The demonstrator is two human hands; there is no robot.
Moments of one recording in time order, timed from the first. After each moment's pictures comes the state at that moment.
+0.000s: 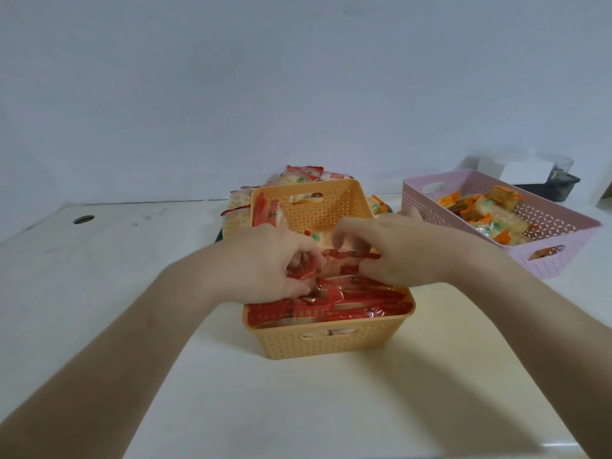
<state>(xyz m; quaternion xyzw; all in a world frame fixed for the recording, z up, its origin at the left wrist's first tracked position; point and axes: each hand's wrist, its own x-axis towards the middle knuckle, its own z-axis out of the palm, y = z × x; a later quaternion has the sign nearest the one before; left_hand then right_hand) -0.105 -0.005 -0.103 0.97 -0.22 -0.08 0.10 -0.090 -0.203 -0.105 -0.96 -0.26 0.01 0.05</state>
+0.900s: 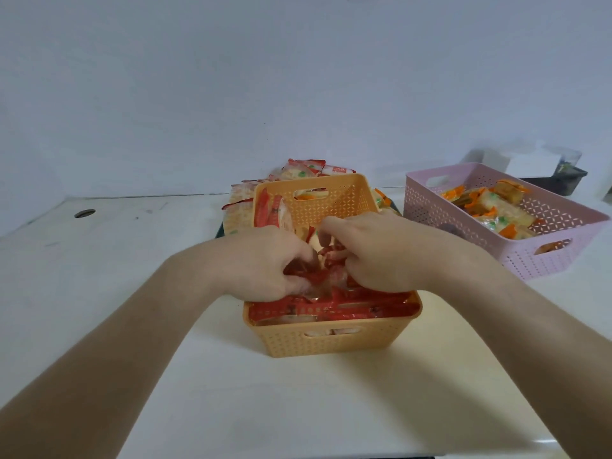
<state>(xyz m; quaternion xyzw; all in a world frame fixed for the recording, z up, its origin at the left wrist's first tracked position) -0.097 0.000 -0.106 0.94 -0.30 -0.11 0.06 -0.098 -0.181 -0.110 -0.95 -0.30 -0.02 0.02</state>
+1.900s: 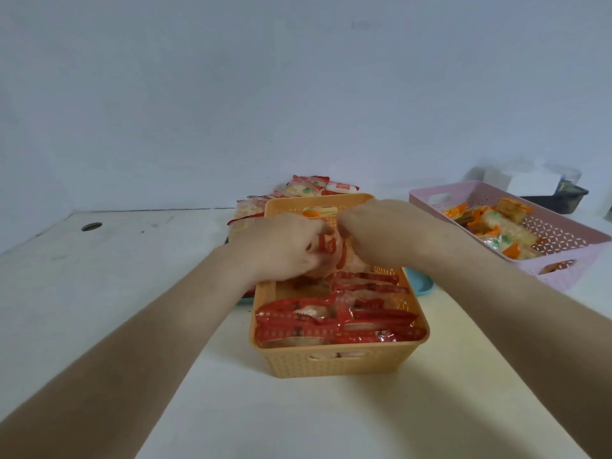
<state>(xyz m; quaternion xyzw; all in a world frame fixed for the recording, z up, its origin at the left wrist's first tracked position) -0.048 -0.010 -0.115 0.96 -0.26 0.05 0.02 -0.061 -0.177 -0.095 -0.97 -0.24 -0.07 -0.08</state>
